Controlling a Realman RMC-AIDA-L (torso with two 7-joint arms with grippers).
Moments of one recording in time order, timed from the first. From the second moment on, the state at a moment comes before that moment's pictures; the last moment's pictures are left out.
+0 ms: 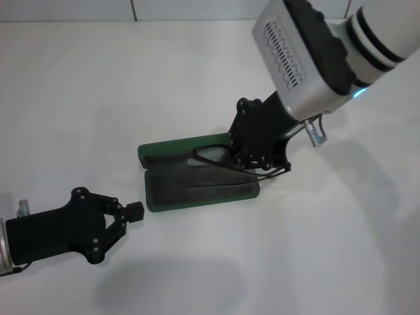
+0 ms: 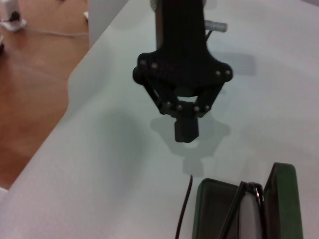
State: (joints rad) left arm -0.24 -2.00 0.92 0.50 1.72 1.62 -0.91; right arm 0.97 2.03 -1.56 -1.00 -2.12 -1.42 1.60
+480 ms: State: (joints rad) left arm -0.25 -2.00 0.92 0.52 1.72 1.63 -0.94; right arm 1.05 2.03 -1.61 -0.96 -2.10 -1.38 1.64
